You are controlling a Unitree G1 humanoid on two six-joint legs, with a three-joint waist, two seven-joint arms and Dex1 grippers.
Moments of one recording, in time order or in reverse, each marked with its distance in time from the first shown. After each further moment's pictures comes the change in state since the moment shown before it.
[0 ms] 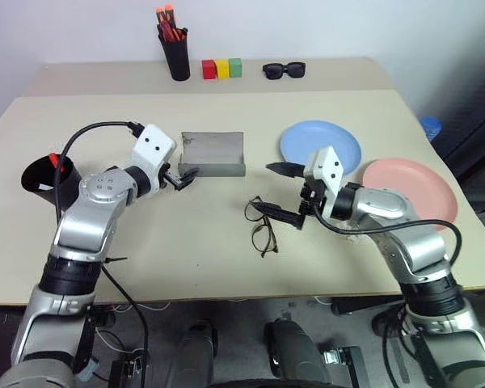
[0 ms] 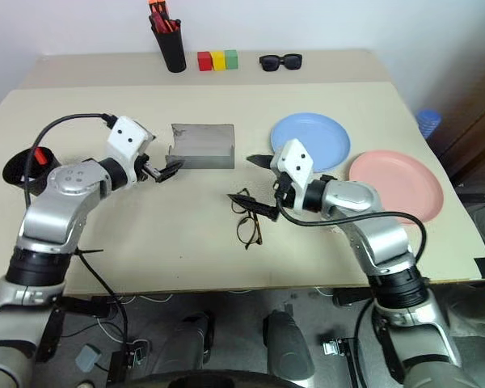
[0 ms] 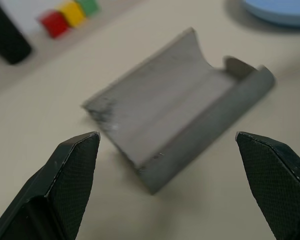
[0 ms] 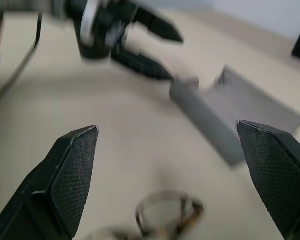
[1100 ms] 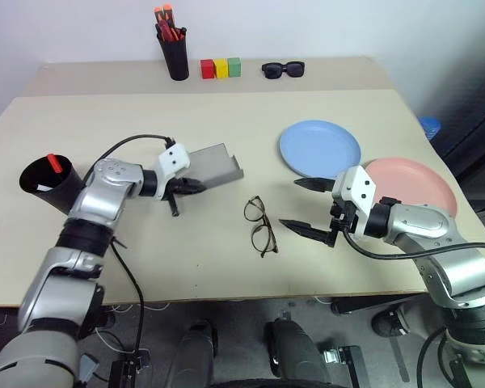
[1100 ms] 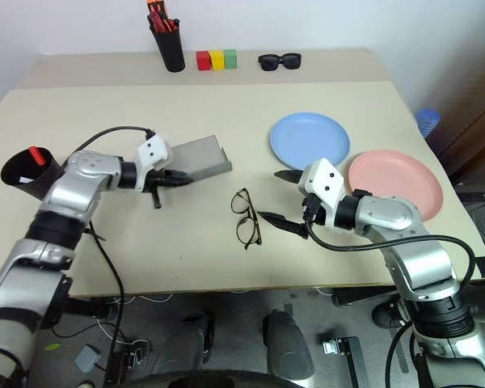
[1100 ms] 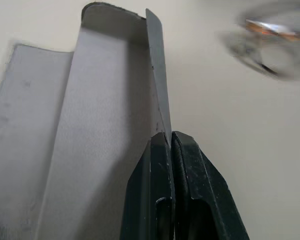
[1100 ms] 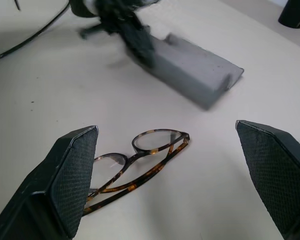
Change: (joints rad) left arm -0.094 0.064 -0.132 0.366 0.102 -0.368 -0.561; right arm 0.134 -0.109 -0.095 -0.120 0.005 0.033 0.017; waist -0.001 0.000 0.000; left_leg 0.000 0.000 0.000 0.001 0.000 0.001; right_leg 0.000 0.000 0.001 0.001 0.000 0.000
